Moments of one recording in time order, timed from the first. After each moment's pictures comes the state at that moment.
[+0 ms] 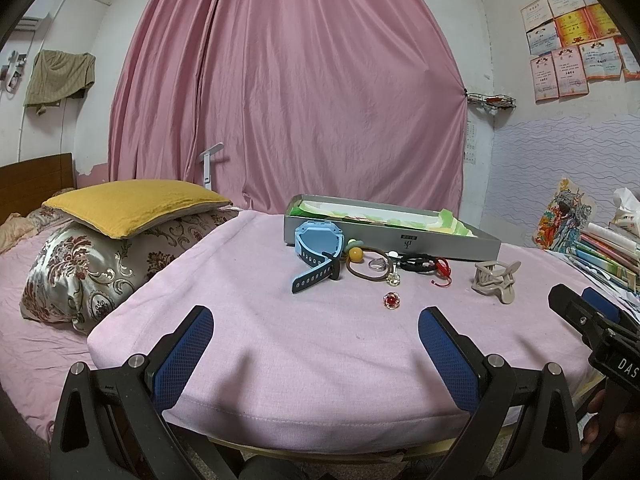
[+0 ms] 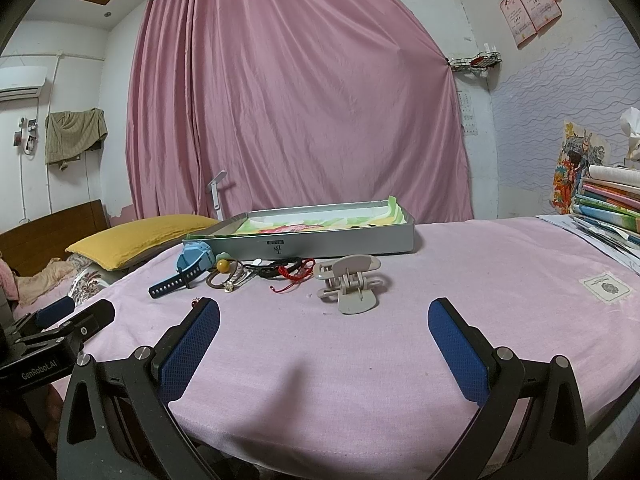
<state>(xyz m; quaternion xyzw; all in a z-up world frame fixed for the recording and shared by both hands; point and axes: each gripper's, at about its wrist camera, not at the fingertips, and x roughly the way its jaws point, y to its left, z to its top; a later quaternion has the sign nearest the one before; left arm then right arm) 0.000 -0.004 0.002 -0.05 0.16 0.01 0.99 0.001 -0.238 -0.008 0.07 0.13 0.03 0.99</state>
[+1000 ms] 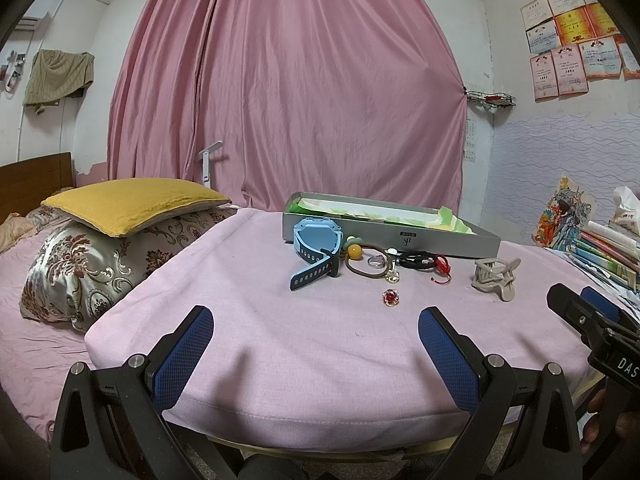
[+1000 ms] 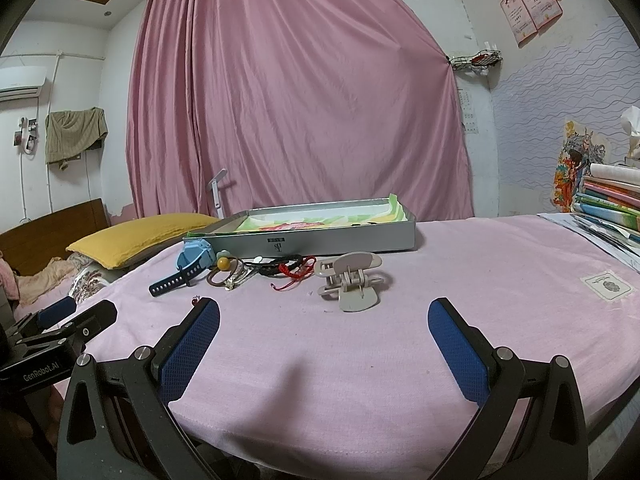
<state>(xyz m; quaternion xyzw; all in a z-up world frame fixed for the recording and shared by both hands) 0.000 -0.005 -0.002 -0.05 0.16 0.01 0.99 -0.004 -0.234 -0.005 0.07 0.14 0.03 0.99</state>
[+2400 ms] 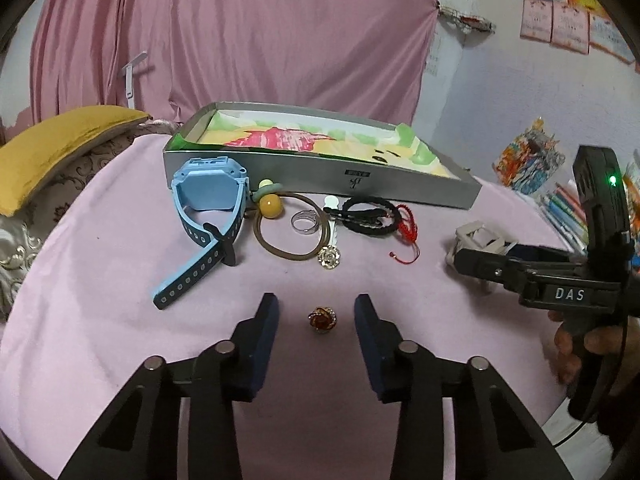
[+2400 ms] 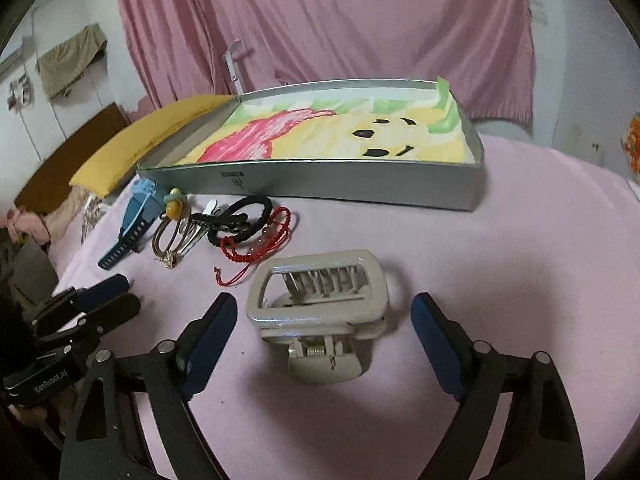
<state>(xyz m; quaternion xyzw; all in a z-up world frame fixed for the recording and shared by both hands) 0.113 -0.043 -0.006 -0.05 0.36 -0.11 0.93 0.164 -0.253 -0.013 0.04 0.42 0.13 0.90</state>
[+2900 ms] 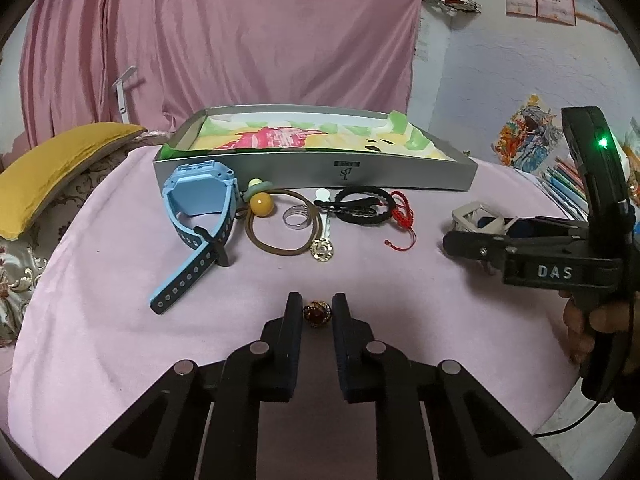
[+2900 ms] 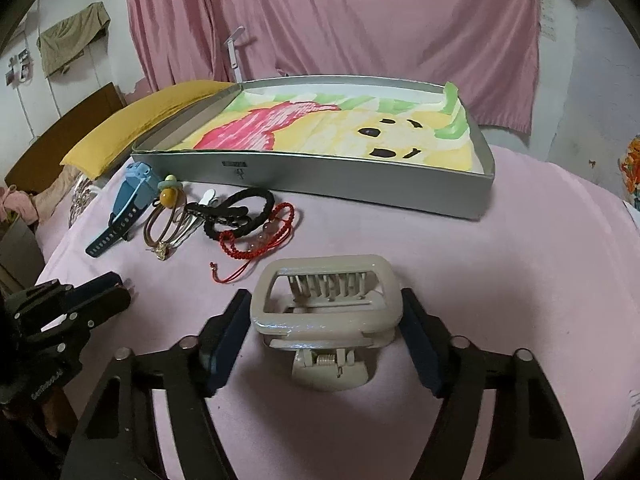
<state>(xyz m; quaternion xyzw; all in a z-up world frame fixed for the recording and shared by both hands) 0.112 -0.053 -0.005 0.00 0.36 -0.12 0.93 0.168 -0.246 -0.010 0.02 0.42 0.11 0.90</state>
